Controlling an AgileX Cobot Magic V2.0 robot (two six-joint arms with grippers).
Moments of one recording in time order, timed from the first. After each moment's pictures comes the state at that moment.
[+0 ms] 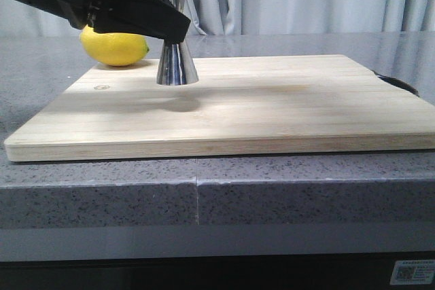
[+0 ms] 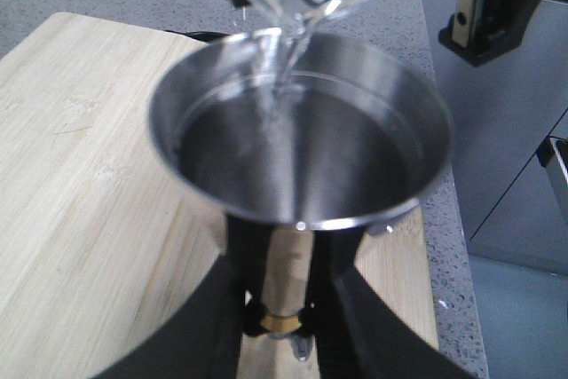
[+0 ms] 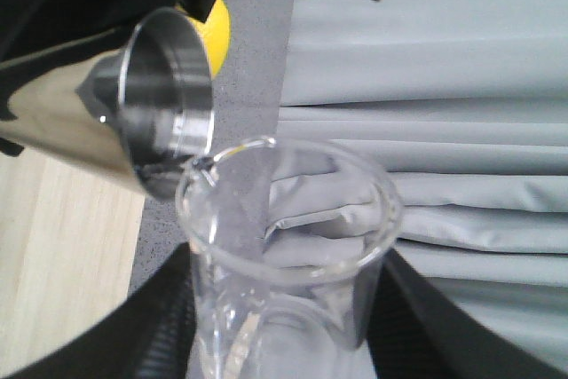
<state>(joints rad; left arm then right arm) -0.27 1.72 -1.13 -1.38 1.13 1.87 0.71 1.39 -1.06 -1.48 0.07 -0.04</state>
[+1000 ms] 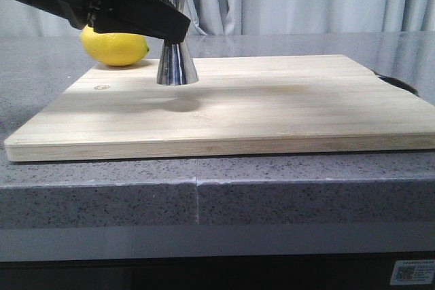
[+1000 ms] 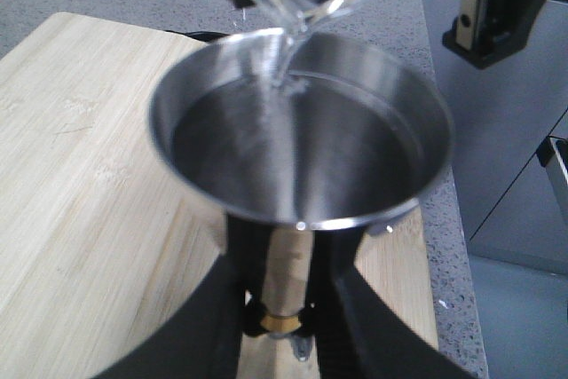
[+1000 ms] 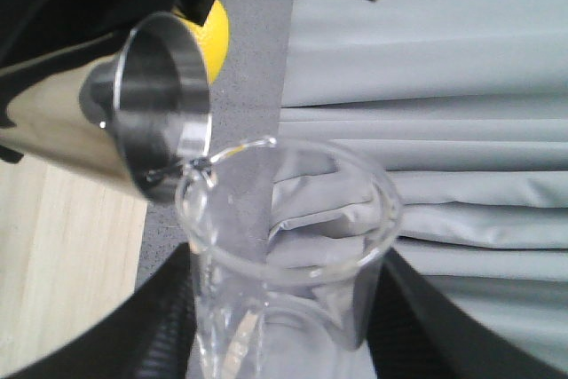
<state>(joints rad) -0.27 1.72 -1.13 -1.38 1.13 1.87 0.71 1.39 -1.06 -1.48 0.07 0.00</state>
